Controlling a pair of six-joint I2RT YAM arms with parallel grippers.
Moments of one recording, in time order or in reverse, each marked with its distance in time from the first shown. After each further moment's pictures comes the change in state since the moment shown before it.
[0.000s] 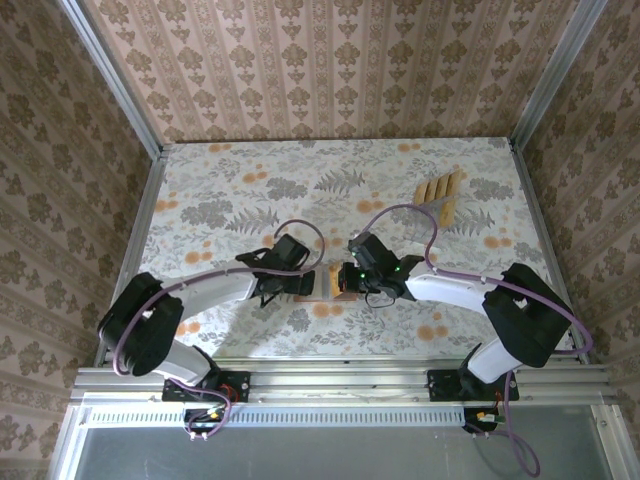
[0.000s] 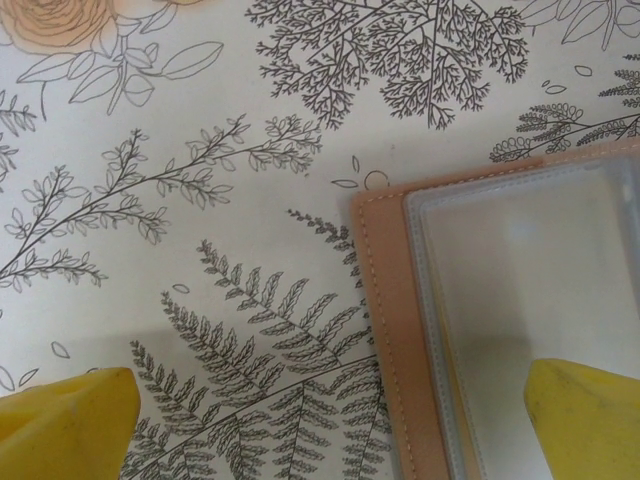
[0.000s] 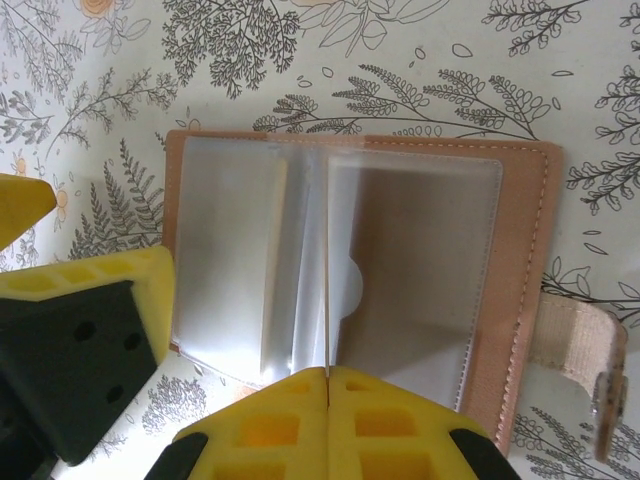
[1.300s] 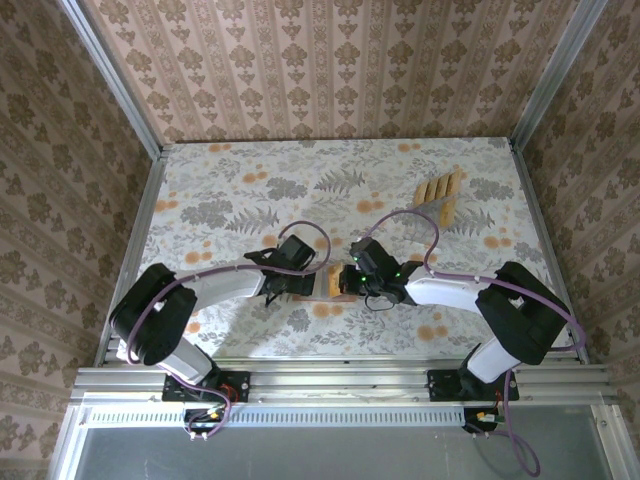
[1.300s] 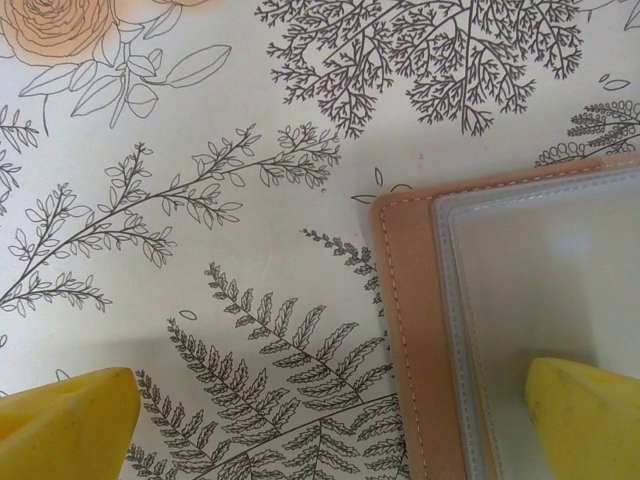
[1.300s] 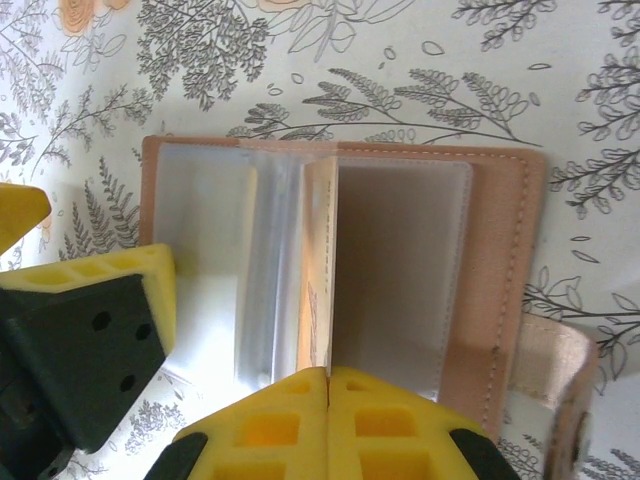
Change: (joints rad) left arm -0.006 0.065 0.007 0.020 -0.057 0.014; right arm -0.015 0.021 -0.063 0.107 0.018 0.032
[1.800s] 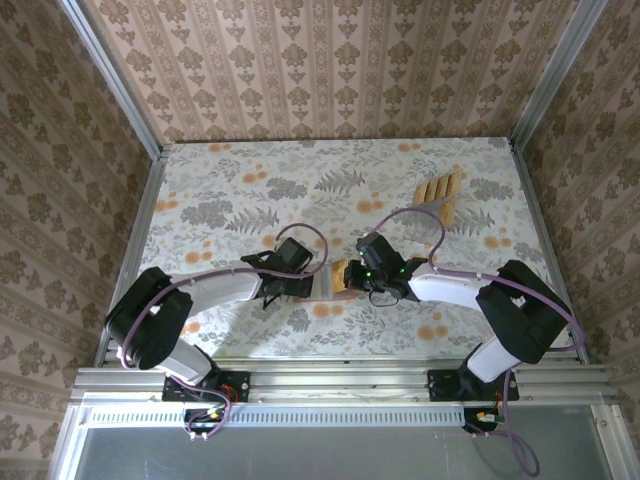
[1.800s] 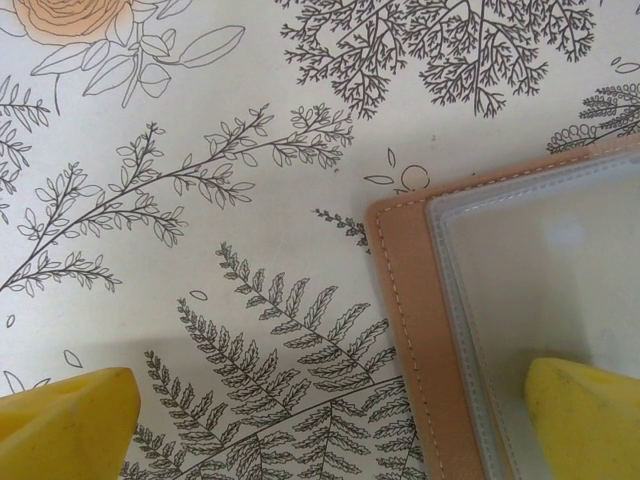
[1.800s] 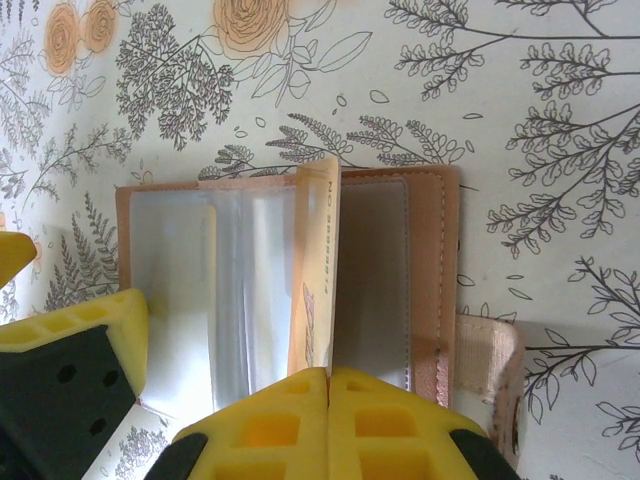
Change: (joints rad) left arm 0.000 -0.029 -0.030 0.010 0.001 -0.007; right arm -0.055 0.002 -0.003 0.008 -0.026 -0.014
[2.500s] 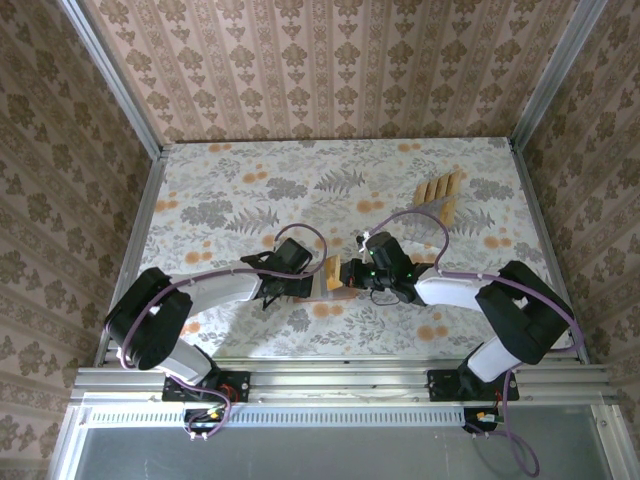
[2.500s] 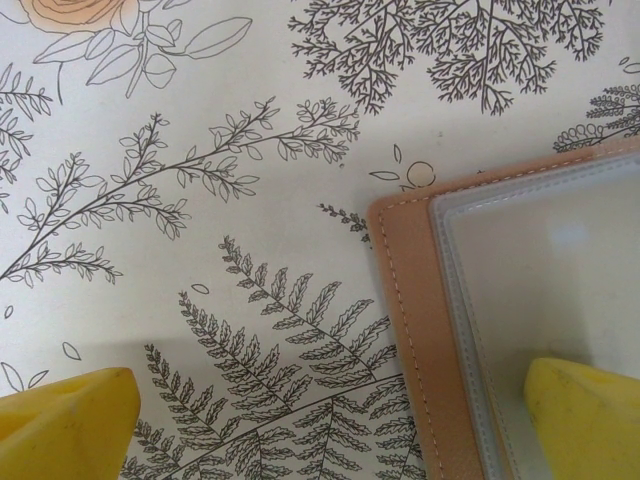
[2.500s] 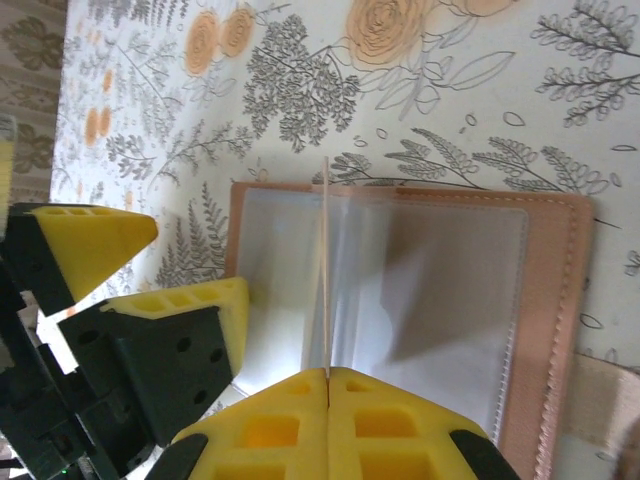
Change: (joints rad) left arm 0.000 -0.002 -0.004 0.000 0.000 -0.022; right arm -0.038 -0.005 -0.096 0.272 -0.177 -0.018
